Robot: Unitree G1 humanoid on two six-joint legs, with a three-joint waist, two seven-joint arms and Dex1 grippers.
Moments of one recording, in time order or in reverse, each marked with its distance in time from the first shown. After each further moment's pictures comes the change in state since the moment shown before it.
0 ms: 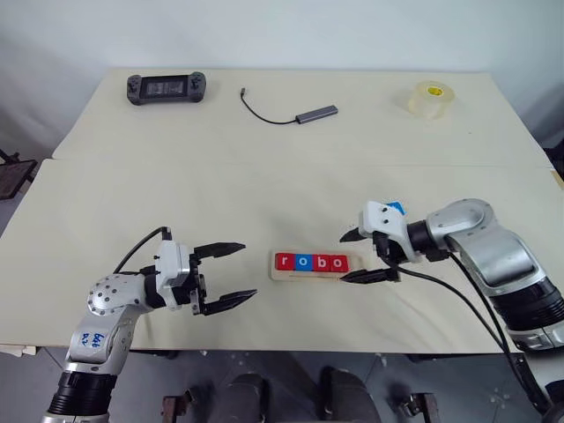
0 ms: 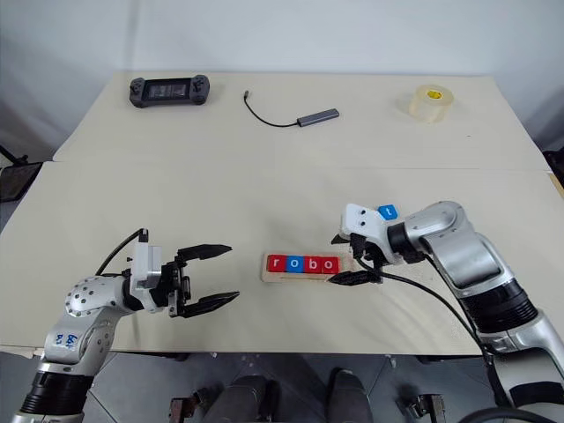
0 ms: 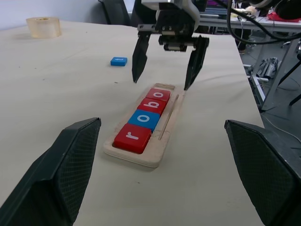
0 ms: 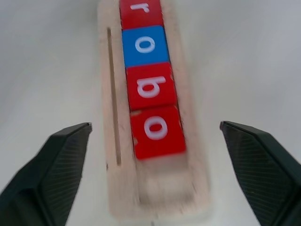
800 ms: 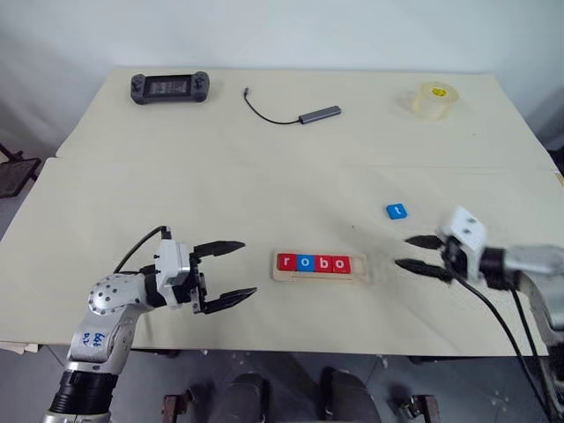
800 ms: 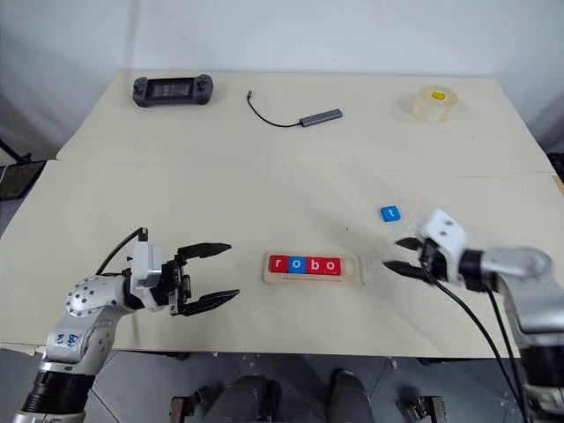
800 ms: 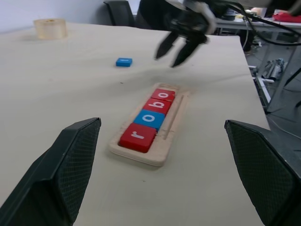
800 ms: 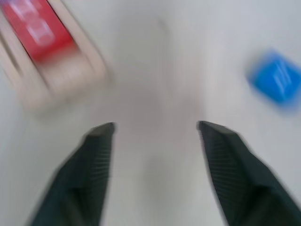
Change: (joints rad) left arm -0.019 -0.012 0.001 0.018 0.006 -0.013 0.013; right arm 0.541 -0.009 -0.527 0.031 0.067 -0.206 -0.242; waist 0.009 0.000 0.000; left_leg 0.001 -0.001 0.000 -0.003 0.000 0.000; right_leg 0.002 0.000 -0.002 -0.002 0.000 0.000
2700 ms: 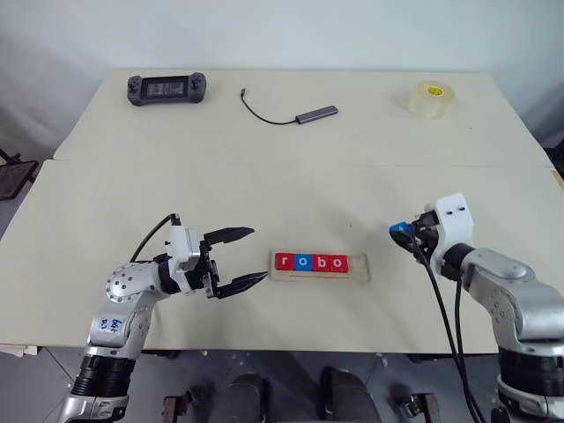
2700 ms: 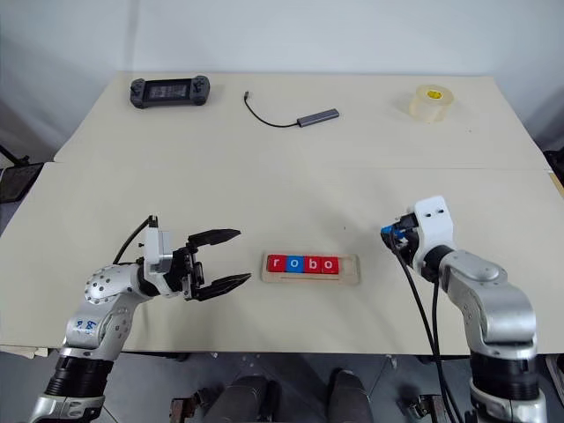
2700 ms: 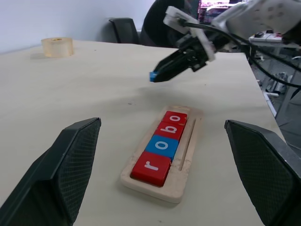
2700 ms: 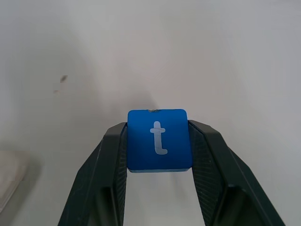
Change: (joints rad) left arm -0.091 -0.066 -0.036 0.063 0.005 0.007 0.010; right arm -0.097 0.302 -0.020 -0.432 0.080 0.677 -0.667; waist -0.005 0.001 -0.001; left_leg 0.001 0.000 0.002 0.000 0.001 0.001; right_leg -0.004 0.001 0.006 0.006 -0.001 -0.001
